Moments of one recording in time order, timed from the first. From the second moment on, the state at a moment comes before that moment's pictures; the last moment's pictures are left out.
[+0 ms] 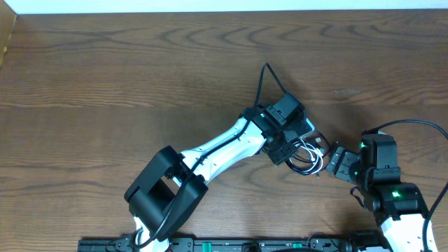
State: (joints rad) left arm -0.84 1.94 1.37 -0.66 0.24 0.16; right arm 0.09 0.84 0.57 -0.75 0.08 0.47
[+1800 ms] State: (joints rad) left arm -0.73 1.21 1.37 -0.49 0.13 -0.16; right arm 0.27 1.21 0.57 -0.31 -0.48 0.24
